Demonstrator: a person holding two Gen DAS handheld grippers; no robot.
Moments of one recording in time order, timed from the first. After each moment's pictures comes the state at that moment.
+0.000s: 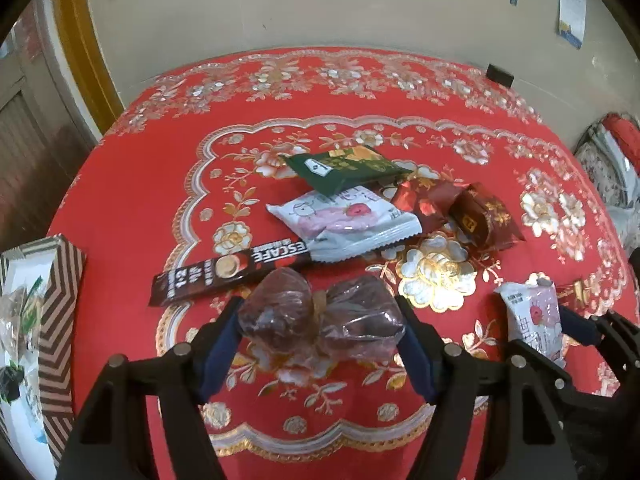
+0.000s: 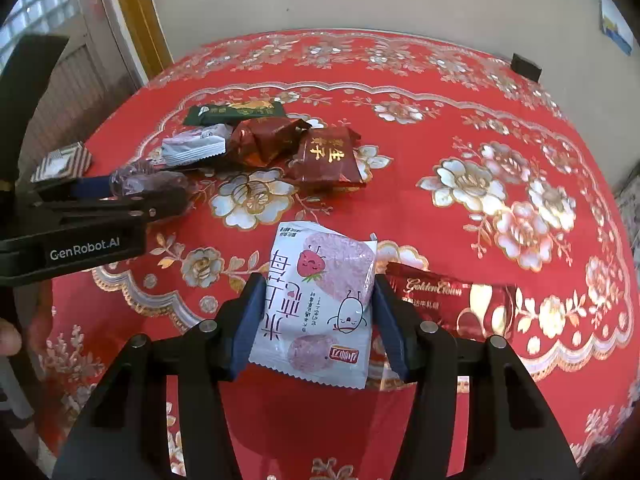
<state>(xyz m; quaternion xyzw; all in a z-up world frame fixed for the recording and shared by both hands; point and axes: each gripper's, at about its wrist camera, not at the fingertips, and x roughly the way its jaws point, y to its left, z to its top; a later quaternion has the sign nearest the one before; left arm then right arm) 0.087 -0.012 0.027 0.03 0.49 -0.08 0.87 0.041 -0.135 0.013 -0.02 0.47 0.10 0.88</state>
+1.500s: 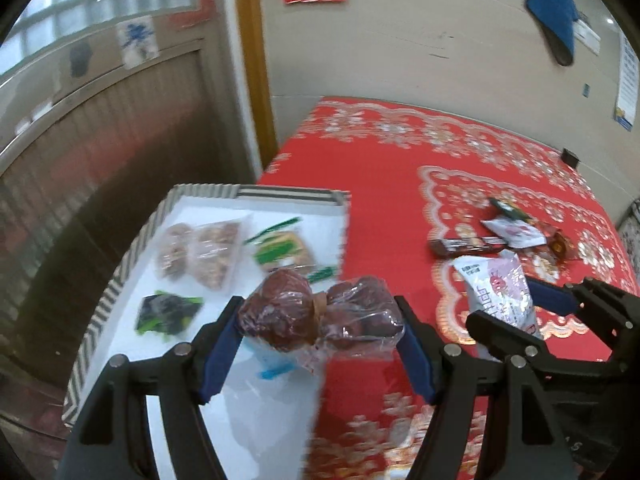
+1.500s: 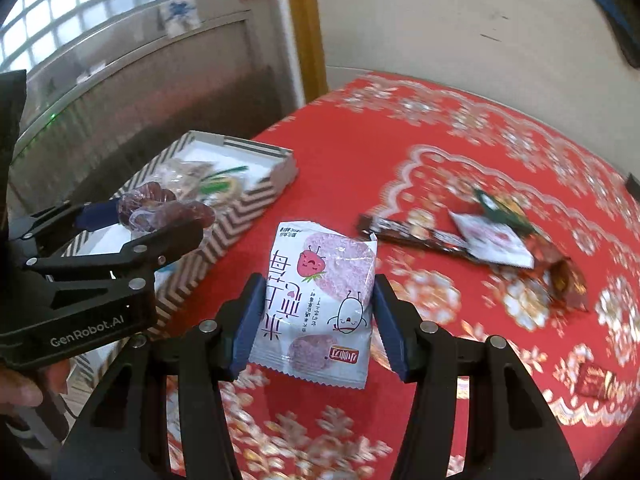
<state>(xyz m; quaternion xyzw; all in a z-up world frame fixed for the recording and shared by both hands) -0.017 0.187 0.082 -0.02 0.41 0.07 0.91 0.004 0.078 0.062 -0.09 0.41 0.27 0.87</state>
